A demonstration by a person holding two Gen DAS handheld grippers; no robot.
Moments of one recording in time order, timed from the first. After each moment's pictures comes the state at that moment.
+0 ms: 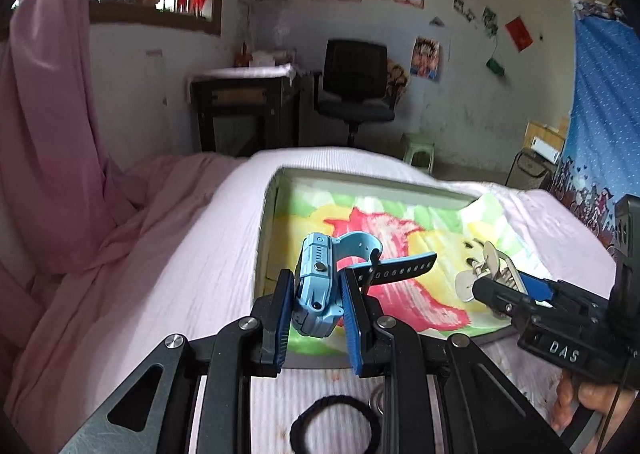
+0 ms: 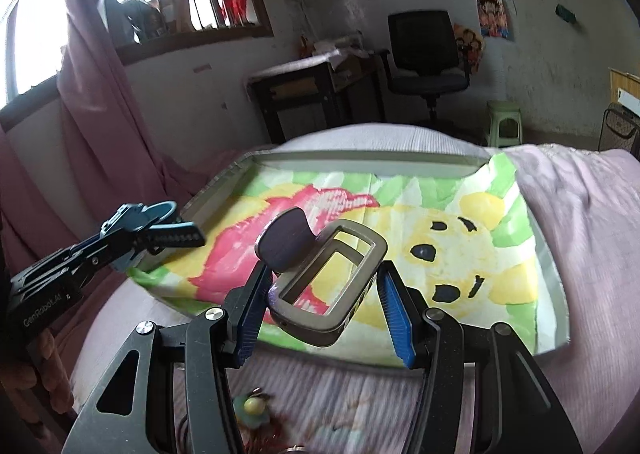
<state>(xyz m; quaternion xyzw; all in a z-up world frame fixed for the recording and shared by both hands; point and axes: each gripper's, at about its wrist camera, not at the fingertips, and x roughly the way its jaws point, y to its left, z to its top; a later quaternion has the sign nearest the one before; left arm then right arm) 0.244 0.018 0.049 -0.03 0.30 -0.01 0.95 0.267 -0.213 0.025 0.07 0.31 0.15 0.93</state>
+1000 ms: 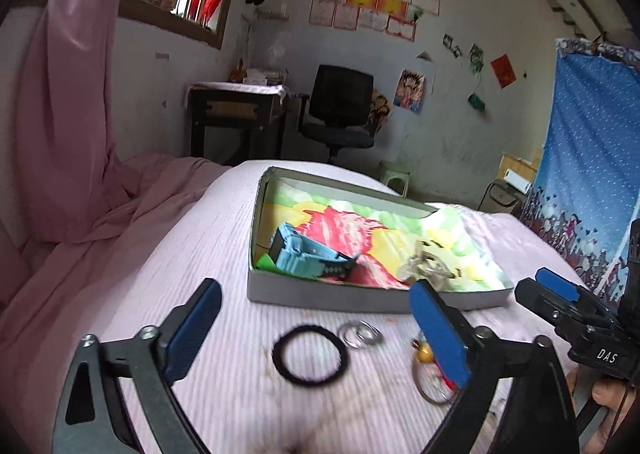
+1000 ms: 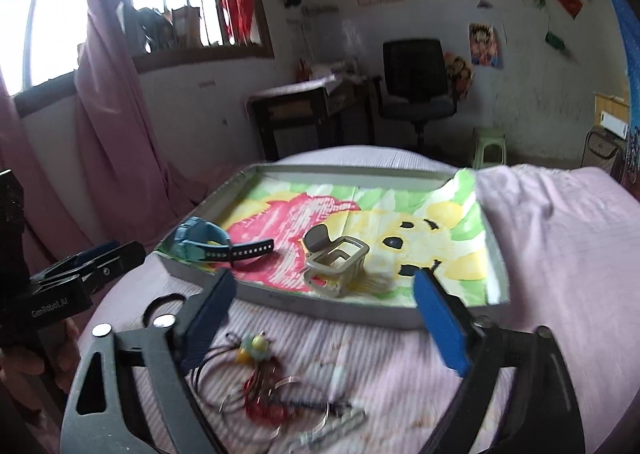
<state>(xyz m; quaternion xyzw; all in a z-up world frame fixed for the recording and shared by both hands) 0.155 0.026 0.045 -0.08 0.23 -0.05 0.97 0.178 -0.236 0.050 0.06 0.25 0.14 0.96</state>
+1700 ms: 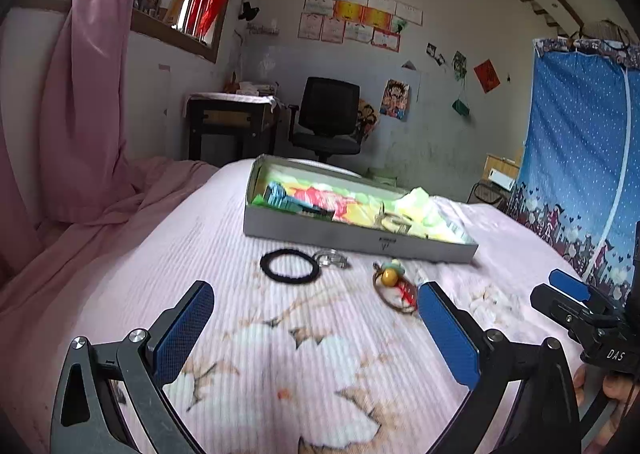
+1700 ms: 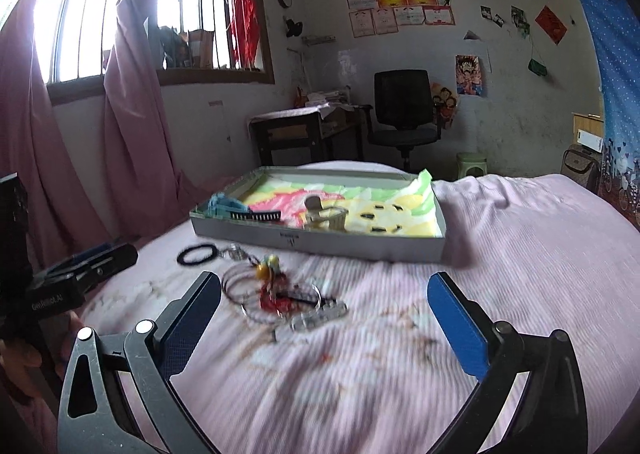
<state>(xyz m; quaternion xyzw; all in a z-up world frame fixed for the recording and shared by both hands) 0.069 0.015 0.018 -0.07 0.21 -0.06 0.97 0.064 -0.270 0.037 0.04 0.20 0.11 0.97</state>
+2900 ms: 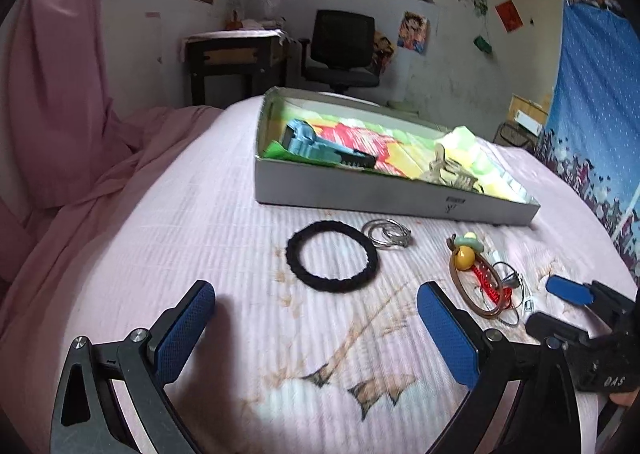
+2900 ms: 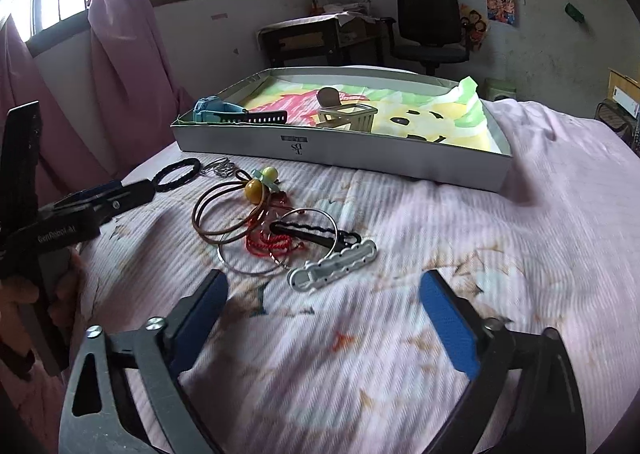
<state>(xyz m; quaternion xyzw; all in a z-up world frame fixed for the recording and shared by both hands) 0.158 0.022 -0.007 -0.03 0.34 -0.04 0.94 0.129 -0.241 -0.012 0.02 0.36 0.16 0.92</state>
